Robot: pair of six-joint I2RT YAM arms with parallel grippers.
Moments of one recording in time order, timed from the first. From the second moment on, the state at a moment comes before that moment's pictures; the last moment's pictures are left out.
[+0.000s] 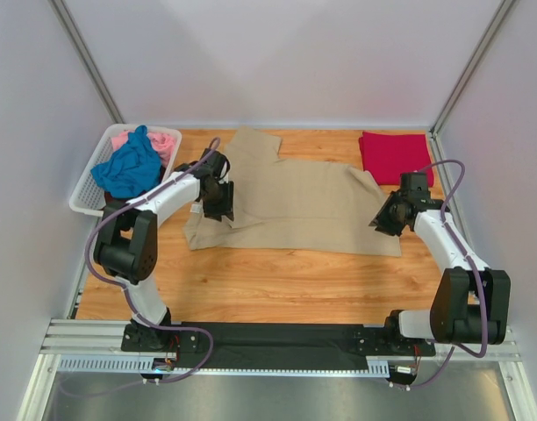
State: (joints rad) left arm -0.36 1.77 1.28 -0.70 0.09 -0.37; right arm -0.03 1.34 0.89 -0.59 -0.10 0.61
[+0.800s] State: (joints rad) left arm -0.36 1.88 1.28 -0.63 0.05 -0.49; right arm -0.03 1.31 0.89 -0.59 -0.11 0.61
